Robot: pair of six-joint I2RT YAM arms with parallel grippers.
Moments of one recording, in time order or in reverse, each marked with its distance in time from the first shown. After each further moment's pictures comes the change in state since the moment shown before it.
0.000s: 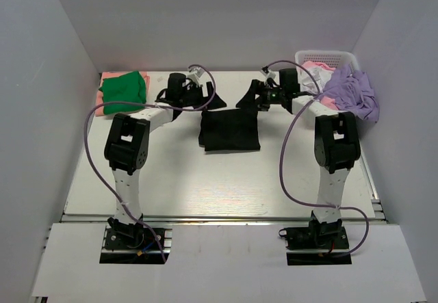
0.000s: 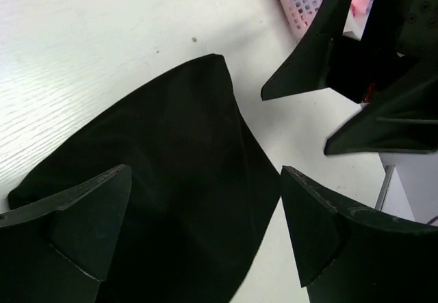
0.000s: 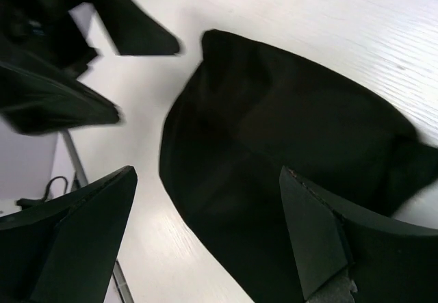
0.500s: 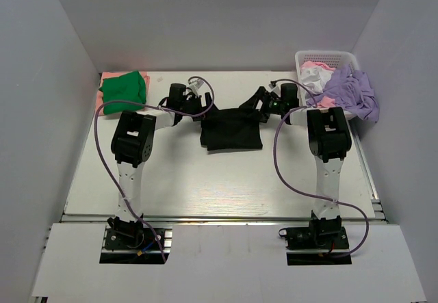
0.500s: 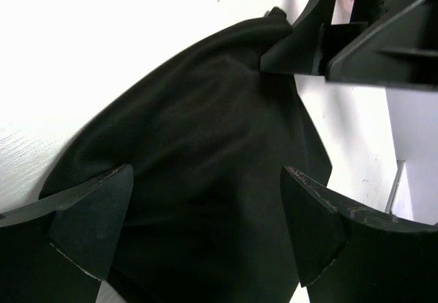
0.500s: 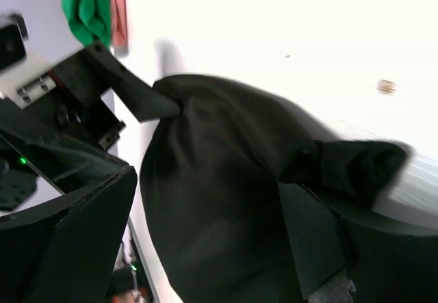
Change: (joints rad) left arm 0.018 0.173 -0.003 0.043 0.030 -0.011; right arm -0.033 0.219 -0.077 0.369 0.039 0.411
